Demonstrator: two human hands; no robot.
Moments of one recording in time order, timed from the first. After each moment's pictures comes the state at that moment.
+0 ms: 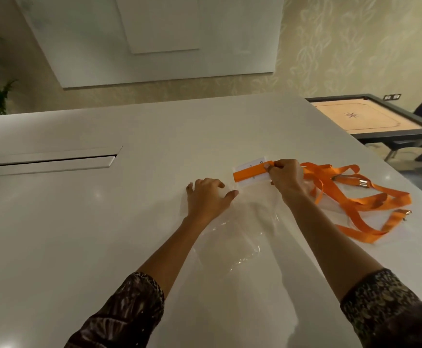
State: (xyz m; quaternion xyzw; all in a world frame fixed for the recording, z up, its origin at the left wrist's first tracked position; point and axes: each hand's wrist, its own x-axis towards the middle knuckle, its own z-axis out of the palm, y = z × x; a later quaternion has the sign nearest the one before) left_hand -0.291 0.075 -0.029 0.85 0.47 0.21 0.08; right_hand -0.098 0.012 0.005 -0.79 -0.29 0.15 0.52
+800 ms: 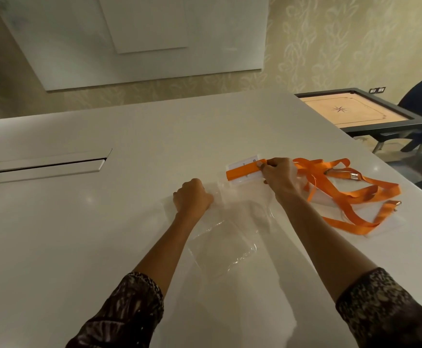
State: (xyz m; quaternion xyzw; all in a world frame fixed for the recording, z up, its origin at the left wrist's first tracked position) left_hand -0.295 0.084 -0.014 0.79 0.59 0.13 0.11; right_hand -0.104 0.008 0.004 -0.79 -0.27 0.16 0.53
